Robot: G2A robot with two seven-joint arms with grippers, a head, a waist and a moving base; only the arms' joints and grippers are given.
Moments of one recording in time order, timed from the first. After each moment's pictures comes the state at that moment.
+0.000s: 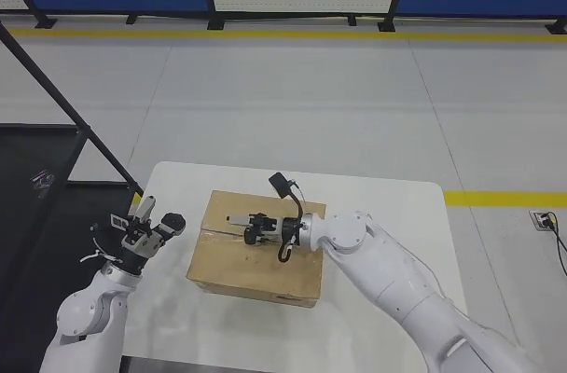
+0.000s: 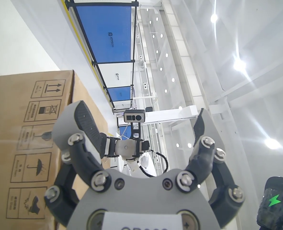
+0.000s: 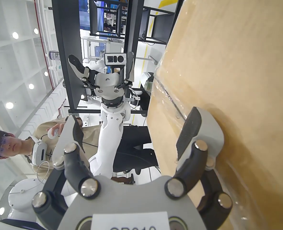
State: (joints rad) left arm 1.12 -1.22 -1.68 -1.36 -0.49 -0.28 -0.70; right arm -0.34 -1.52 0.64 -0.71 0.42 -0.34 0.83
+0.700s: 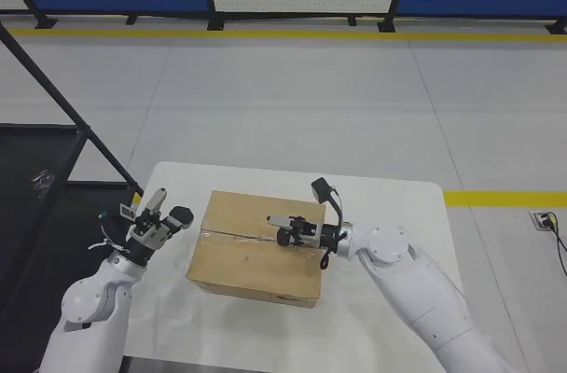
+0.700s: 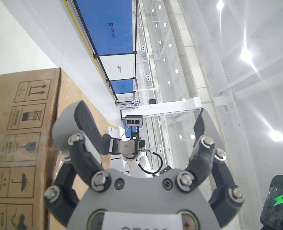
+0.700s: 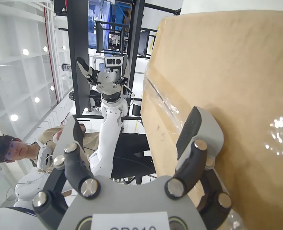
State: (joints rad) left arm 1.06 -1.20 -1.64 -1.34 -0.47 -0.26 -0.72; right arm -0.59 -1.35 0.94 -1.03 0.28 -0.25 0.89
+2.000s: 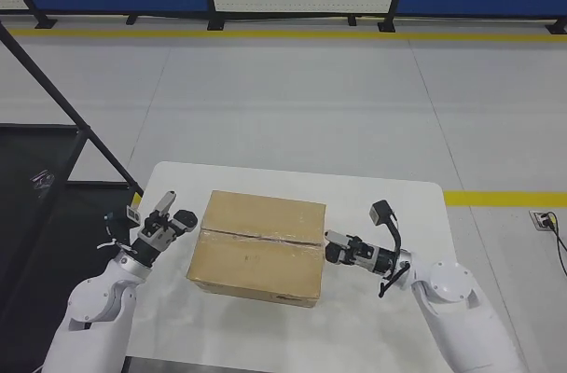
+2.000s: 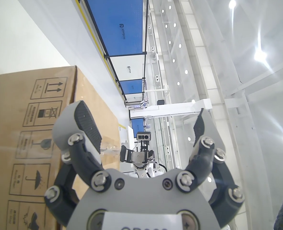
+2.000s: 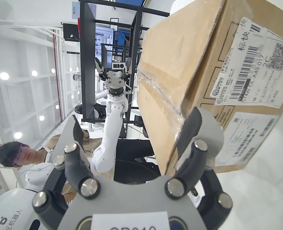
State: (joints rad) left arm 1.07 -1.19 -1.59 -1.34 -0.41 -0.25 -0.66; right arm -0.94 -1.23 1.28 -1.35 0.22 -0.21 0.94
